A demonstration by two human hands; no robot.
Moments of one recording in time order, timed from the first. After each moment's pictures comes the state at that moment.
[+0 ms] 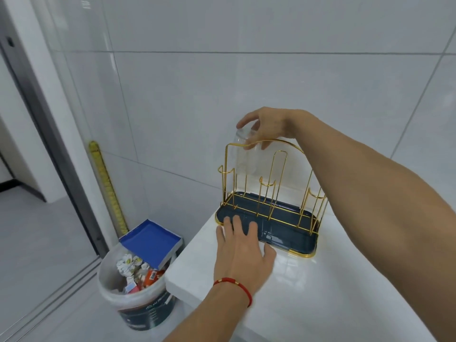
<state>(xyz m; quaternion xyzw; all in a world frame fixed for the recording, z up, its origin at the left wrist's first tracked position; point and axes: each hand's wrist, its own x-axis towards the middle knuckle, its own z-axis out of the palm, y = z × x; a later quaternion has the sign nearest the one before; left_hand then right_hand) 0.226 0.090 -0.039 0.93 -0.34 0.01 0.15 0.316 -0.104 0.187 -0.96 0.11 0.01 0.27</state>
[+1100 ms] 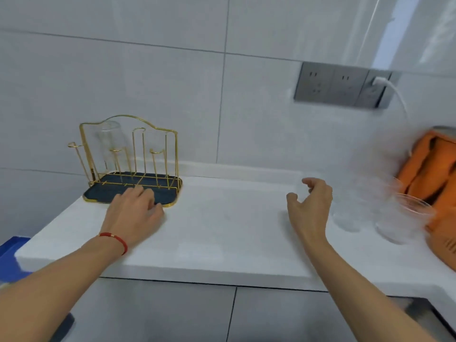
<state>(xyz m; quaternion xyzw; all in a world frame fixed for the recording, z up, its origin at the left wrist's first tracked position) 0.168 0.079 -0.019 0.83 -0.49 0.19 0.21 -0.142 -0.123 0.005 -0.67 0.49 -0.51 0.22</state>
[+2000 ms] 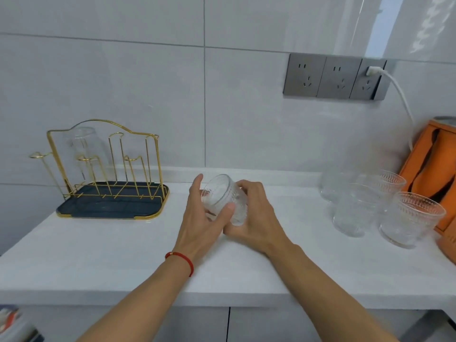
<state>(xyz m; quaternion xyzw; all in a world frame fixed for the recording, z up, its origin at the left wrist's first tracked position) 0.041 -0.019 -0.021 0.64 -0.45 -0.15 0.61 -0.088 -0.119 -0.022 -0.86 0.23 -0.40 0.21</state>
